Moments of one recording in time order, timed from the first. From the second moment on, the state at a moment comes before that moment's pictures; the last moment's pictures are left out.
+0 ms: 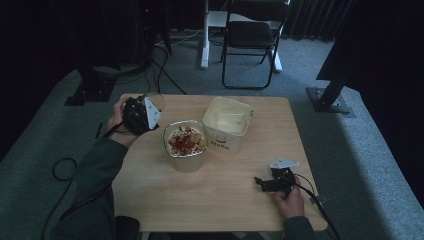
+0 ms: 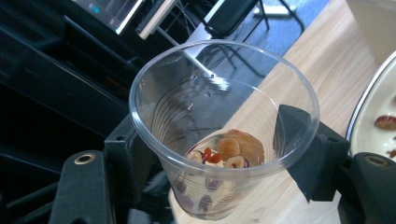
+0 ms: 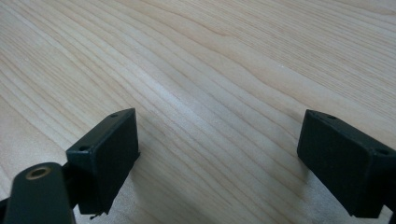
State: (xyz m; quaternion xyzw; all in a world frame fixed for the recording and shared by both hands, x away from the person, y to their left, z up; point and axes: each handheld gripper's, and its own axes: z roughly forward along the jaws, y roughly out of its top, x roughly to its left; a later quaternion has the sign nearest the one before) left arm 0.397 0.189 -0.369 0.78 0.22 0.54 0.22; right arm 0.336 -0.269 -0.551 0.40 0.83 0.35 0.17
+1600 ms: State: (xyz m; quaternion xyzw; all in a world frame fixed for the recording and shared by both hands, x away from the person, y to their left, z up) left arm 0.395 0.152 -0.407 0.76 -0.07 0.65 -0.02; right arm 0.336 -0.269 -0.551 0.41 0.83 0.35 0.17
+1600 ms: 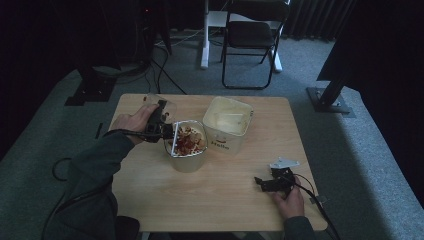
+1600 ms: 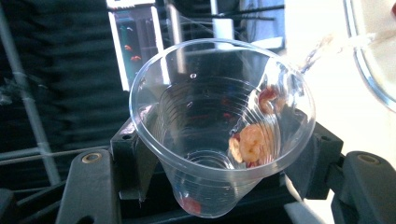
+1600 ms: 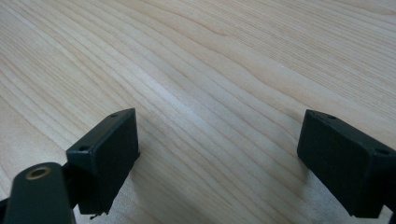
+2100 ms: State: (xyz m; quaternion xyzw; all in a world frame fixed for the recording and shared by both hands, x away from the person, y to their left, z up) left arm 0.394 0.156 -0.401 0.75 -0.08 0.65 -0.02; right arm 0.336 -0.269 -0.551 0.41 0.82 0.35 0.17
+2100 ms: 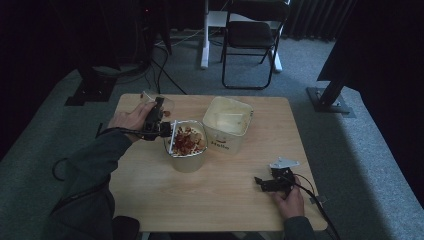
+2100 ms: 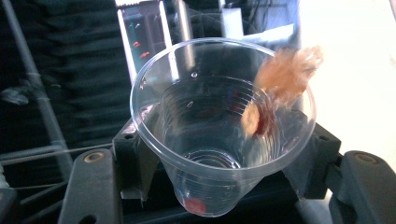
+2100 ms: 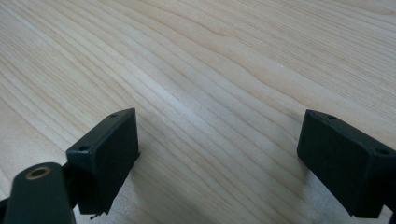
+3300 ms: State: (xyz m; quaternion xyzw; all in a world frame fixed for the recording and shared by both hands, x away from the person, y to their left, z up) left arm 0.394 0.152 -0.398 0.73 -0.10 0.68 -0.04; right arm 0.337 -0.269 -0.551 0.41 0.82 0.35 0.17
